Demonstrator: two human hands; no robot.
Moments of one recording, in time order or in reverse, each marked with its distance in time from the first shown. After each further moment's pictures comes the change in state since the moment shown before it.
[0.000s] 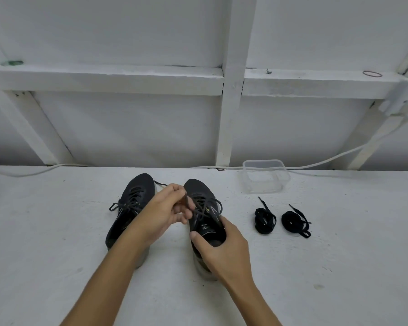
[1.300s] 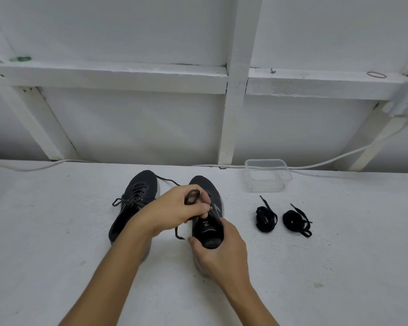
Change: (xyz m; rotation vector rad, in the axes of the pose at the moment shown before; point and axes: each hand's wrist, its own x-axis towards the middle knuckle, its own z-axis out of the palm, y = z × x) left_hand -0.006 0.018 0.012 0.553 -0.200 0.061; right_hand -0.010 0.003 0.006 -0.052 -0.010 -0.013
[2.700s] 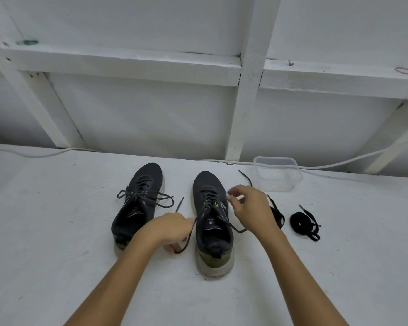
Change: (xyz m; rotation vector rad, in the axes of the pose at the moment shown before) left_hand 0.011 -0.057 0.013 0.398 -0.024 -0.634; right_hand 0.113 0.005 -0.044 -0.320 -0.115 -0.203
